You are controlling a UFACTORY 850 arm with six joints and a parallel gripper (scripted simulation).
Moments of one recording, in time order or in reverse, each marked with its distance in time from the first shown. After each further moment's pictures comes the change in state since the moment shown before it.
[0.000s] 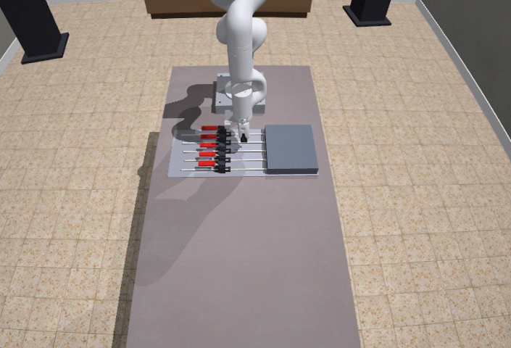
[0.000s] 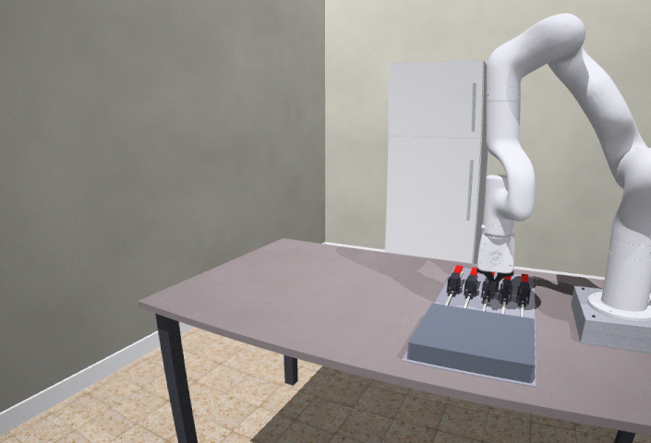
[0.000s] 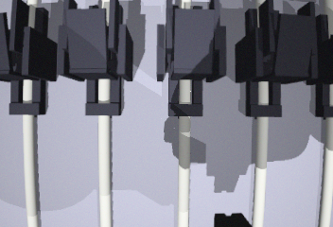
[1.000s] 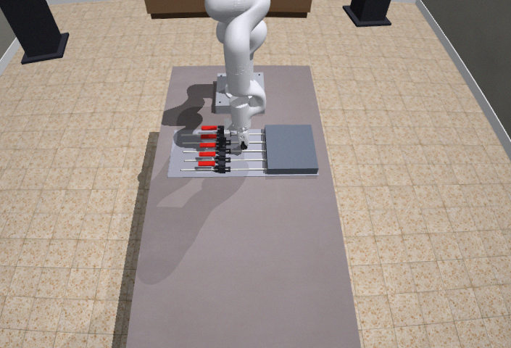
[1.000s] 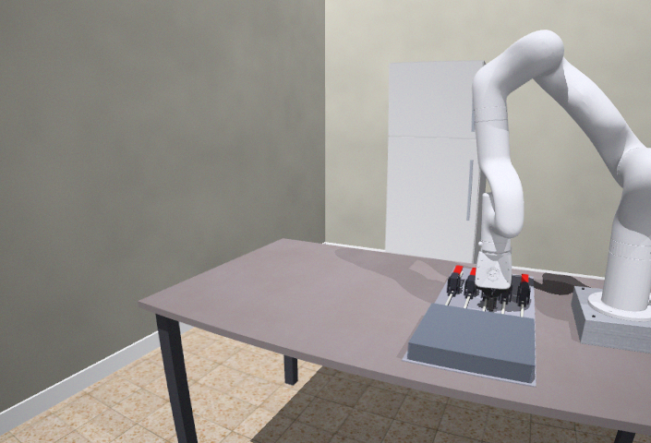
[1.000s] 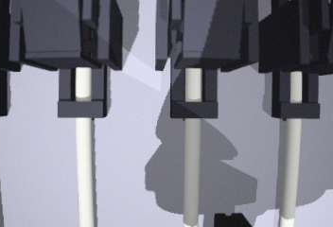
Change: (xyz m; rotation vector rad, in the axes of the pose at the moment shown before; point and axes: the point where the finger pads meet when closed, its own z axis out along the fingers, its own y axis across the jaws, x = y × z) arm 0.001 -0.002 0.049 -0.023 -0.034 0.002
